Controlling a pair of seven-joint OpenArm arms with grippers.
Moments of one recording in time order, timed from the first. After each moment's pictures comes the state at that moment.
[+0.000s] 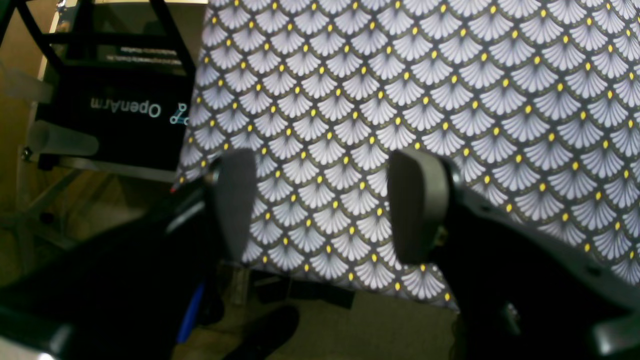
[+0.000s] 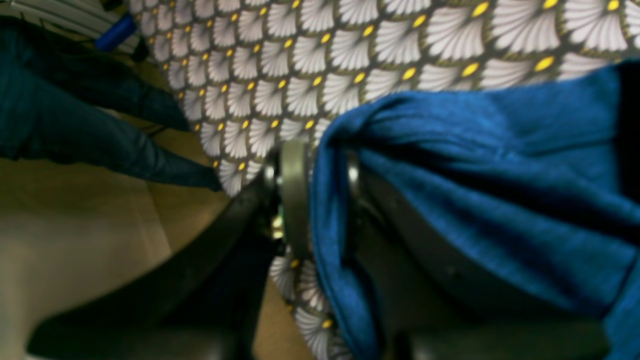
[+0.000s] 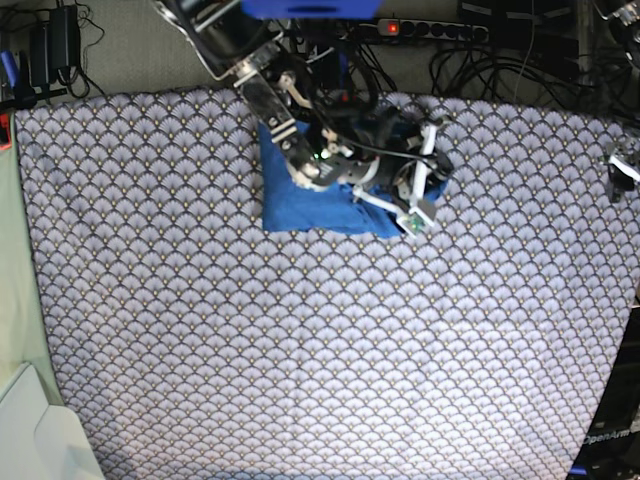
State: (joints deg) left arm 15.5 -23.8 -44.1 102.3 -25.7 -29.0 55.6; right arm 4.1 -8.2 -33.3 78.4 22.8 17.8 -46.2
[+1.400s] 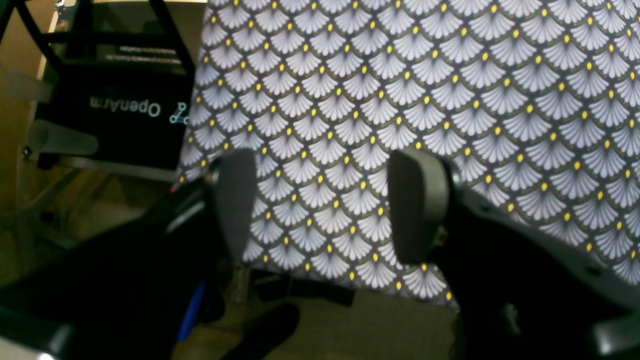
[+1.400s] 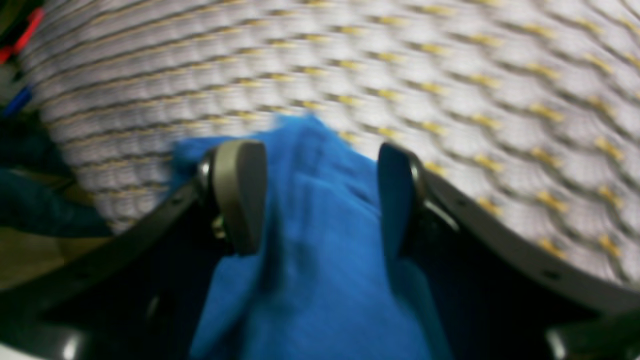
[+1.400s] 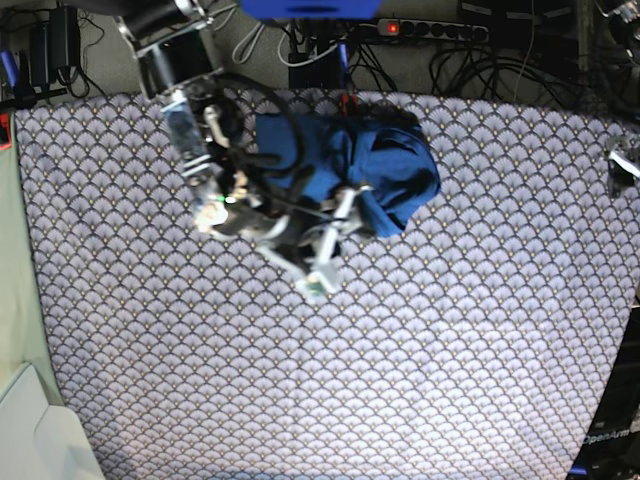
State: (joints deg) left arm 16.6 -24.0 -44.2 102.3 -25.7 -29.1 55.7; right arm 6.7 1.1 -19.7 89.8 22.7 17.8 -52.7
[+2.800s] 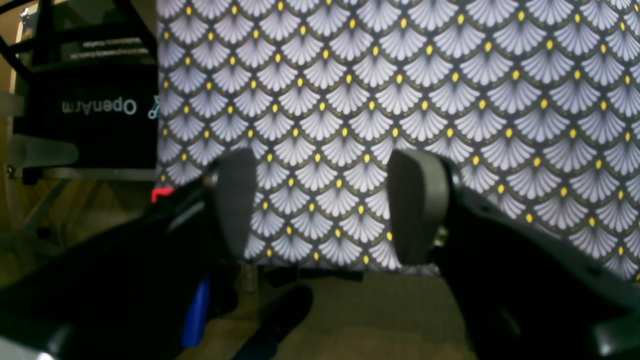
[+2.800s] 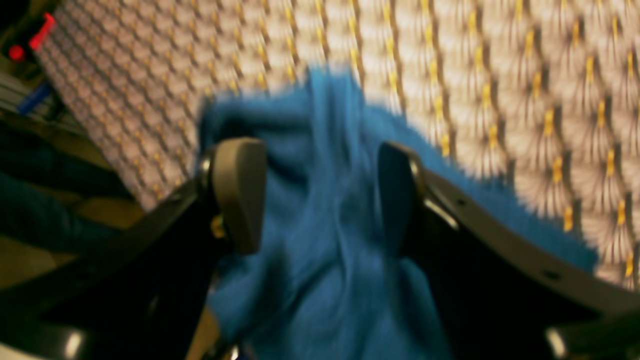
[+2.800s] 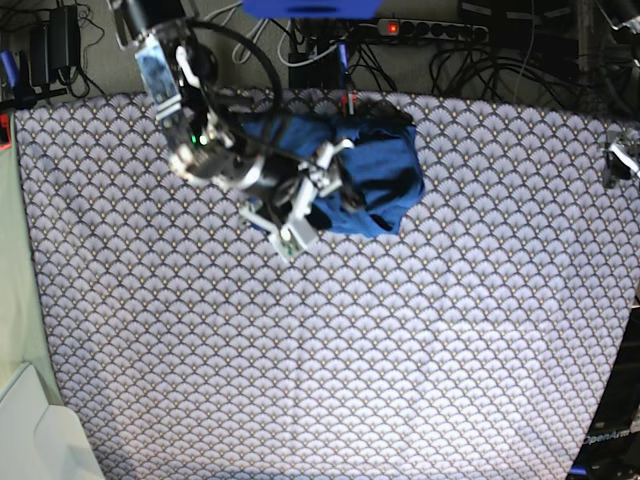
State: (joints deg) left arm 14.0 -26.3 -44.1 94.1 -25.5 -38.8 55.9; right arm -3.6 6.0 -20.1 98.7 23.9 17.8 -42.6
